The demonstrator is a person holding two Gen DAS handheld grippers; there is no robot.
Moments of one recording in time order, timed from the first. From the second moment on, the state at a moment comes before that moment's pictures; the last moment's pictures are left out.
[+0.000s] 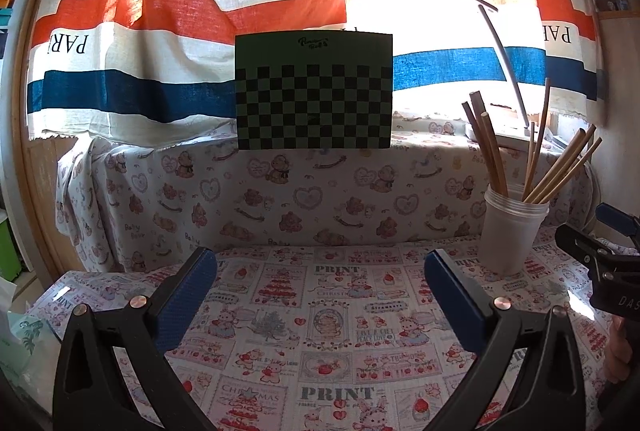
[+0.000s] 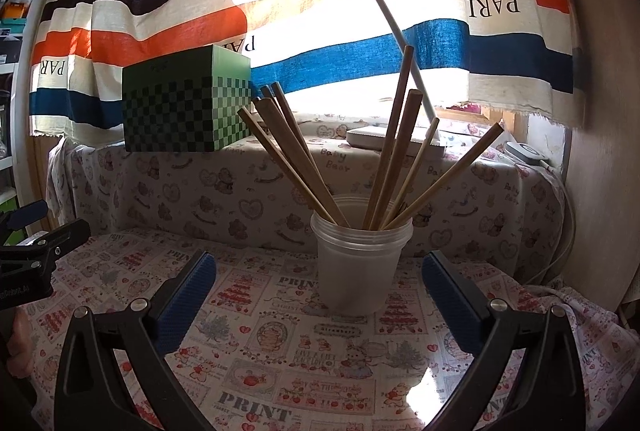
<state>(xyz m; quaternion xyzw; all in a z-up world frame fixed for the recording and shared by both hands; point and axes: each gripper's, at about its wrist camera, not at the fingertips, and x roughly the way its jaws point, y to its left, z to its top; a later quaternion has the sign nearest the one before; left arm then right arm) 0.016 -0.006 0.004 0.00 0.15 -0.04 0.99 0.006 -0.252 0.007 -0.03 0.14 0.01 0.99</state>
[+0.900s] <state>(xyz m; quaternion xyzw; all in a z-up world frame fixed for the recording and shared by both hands) 0.015 -0.006 0.004 0.00 0.15 -0.03 0.99 0.006 -0.252 0.007 -0.03 0.14 0.00 0.99</state>
